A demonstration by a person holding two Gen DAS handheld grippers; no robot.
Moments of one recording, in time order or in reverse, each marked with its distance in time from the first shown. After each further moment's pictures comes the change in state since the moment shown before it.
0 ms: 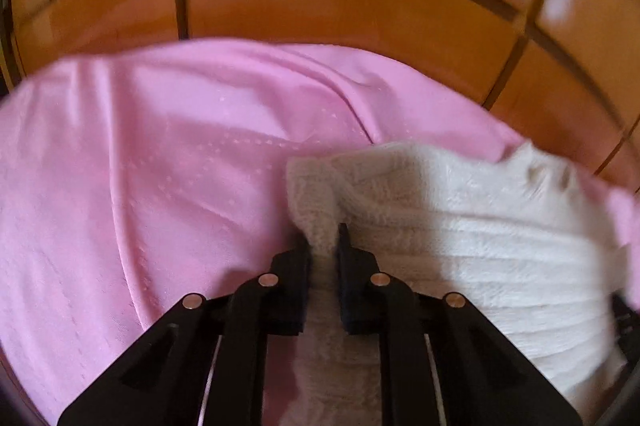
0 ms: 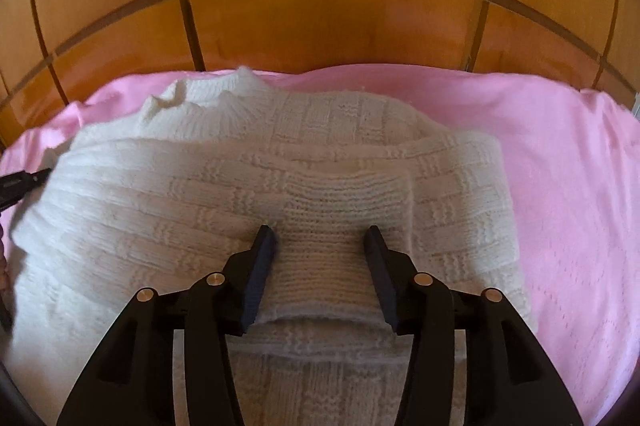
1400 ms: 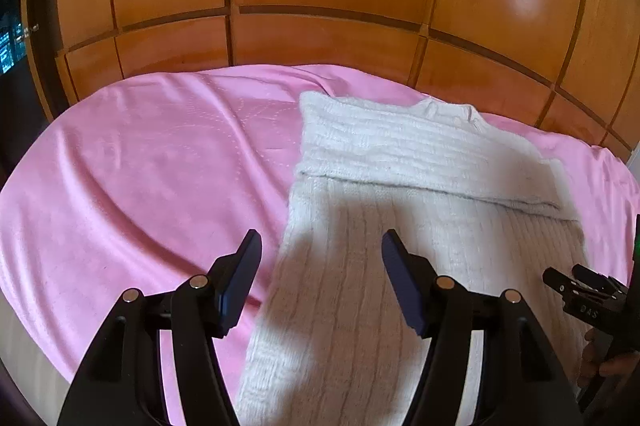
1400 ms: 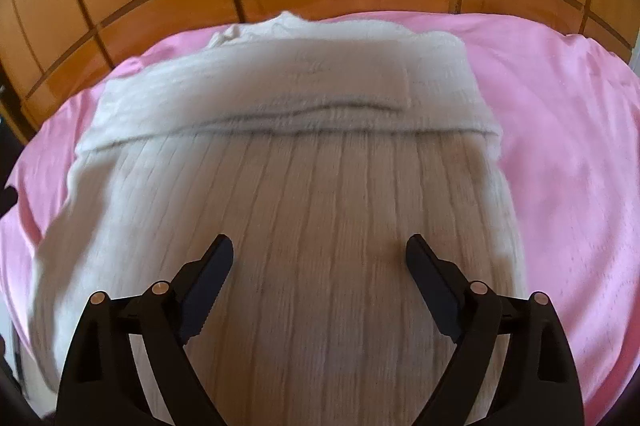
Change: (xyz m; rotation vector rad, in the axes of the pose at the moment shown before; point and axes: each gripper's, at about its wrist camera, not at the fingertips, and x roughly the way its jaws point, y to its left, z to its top) left arm -0.201 -0.016 -0.128 0.052 -0.095 0.015; right arm -0.098 -0.006 -0.103 0.033 0.117 0.120
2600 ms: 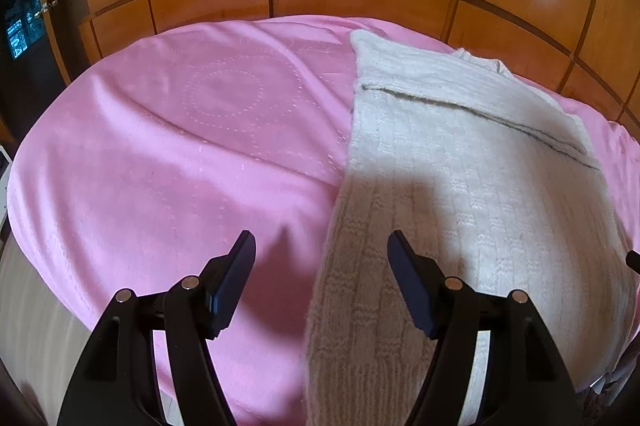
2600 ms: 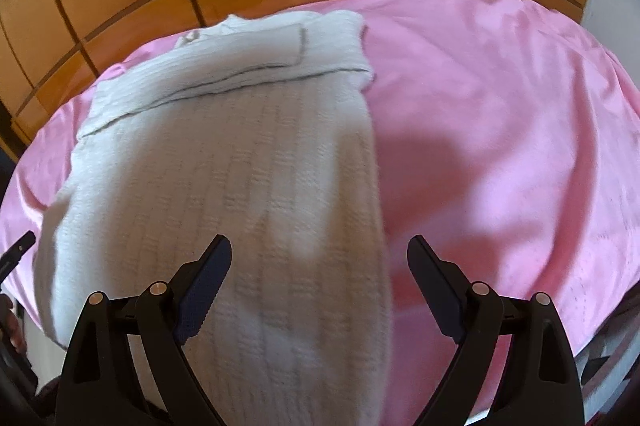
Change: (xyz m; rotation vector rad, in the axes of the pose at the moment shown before) left arm -0.014 0.047 -0.066 -0.015 0.098 0.064; right arm -0.079 -0.076 -0.057 0.115 0.013 -0.070
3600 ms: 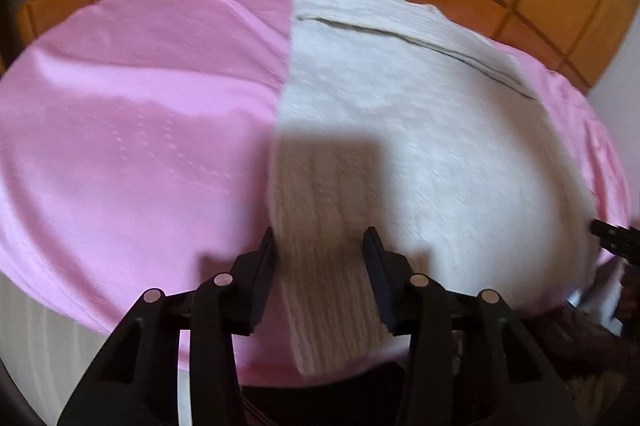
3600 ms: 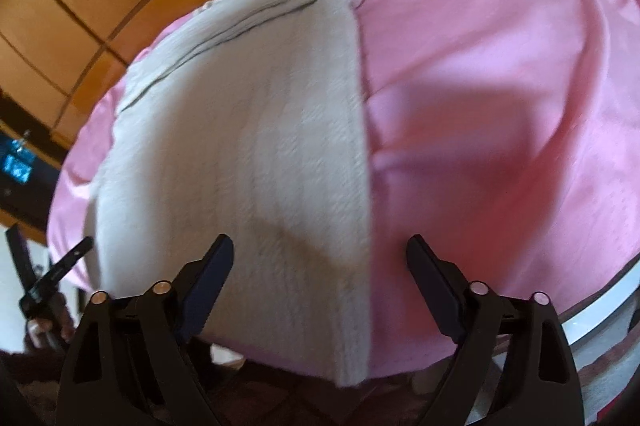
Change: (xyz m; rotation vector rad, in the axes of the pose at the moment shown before) left arm -0.005 0.010 -0.046 0.106 0.146 -0.278; right arm -0.010 -0.025 -0.059 0.101 0.181 0.254
